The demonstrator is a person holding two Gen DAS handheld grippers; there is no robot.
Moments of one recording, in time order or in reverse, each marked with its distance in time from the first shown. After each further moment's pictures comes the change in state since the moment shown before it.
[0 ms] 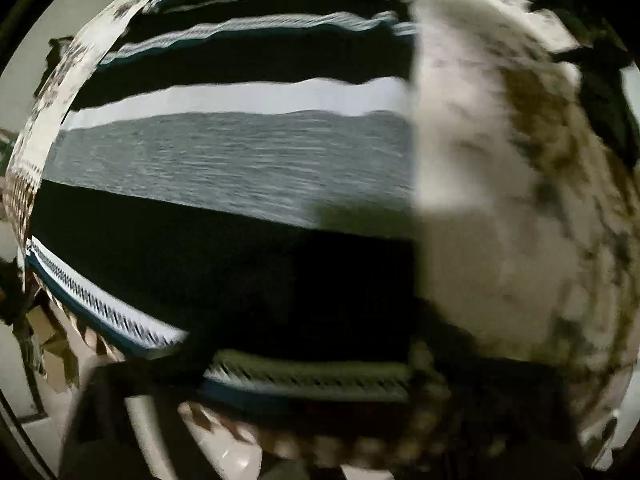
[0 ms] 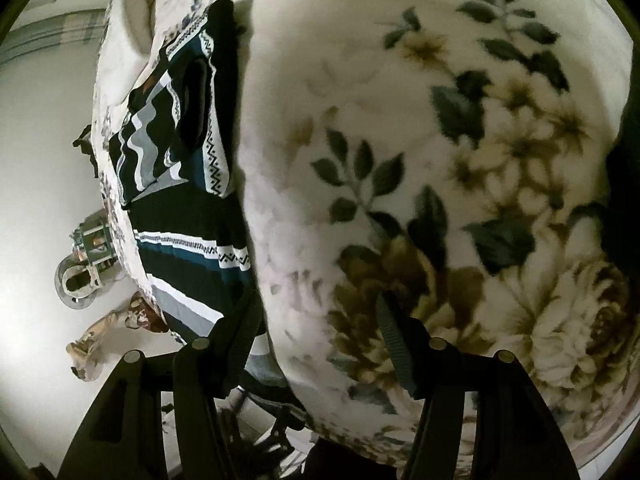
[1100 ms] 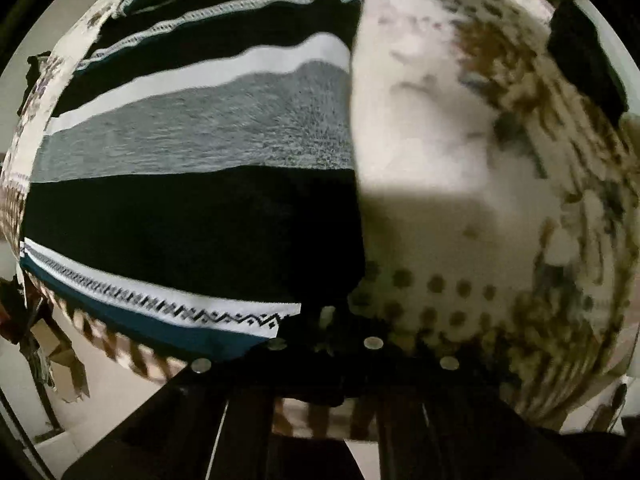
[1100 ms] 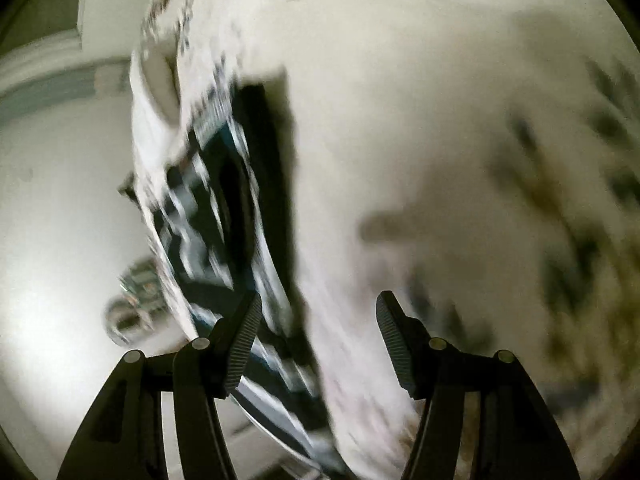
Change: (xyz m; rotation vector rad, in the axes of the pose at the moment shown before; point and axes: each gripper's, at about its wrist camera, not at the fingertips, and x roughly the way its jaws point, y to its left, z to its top) left arm -0.012 -0.031 -0.039 0.110 0.032 -0.030; right arm 0.023 0.013 0.102 0.065 -0.167 0.242
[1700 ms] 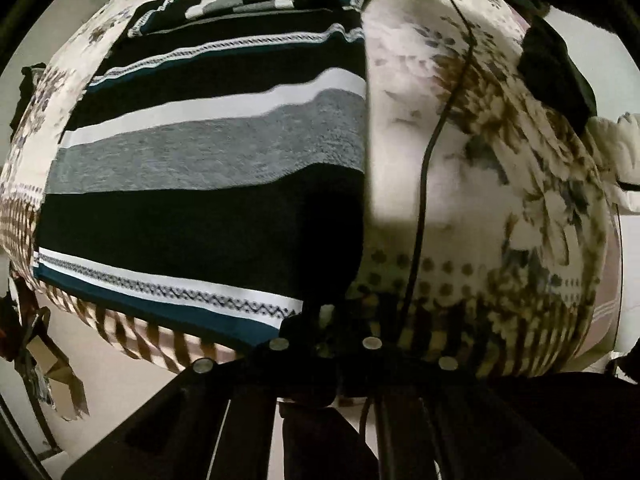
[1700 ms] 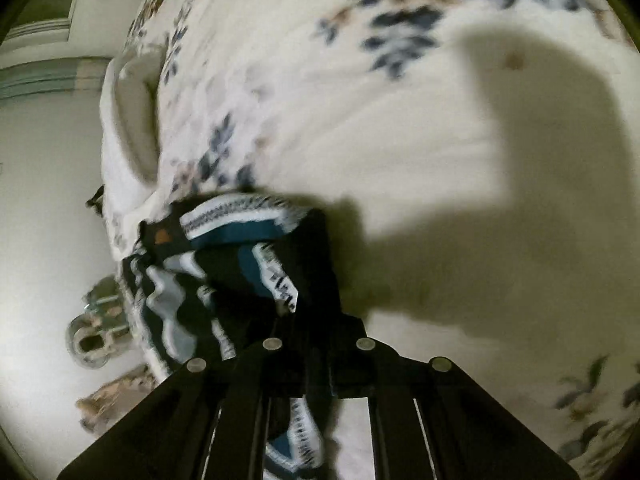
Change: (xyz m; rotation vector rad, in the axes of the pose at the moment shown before) left arm -0.064 0.047 0.006 0.030 -0.054 -0.067; right arm 0.045 0.061 0.095 -0.071 -0.022 -0.150
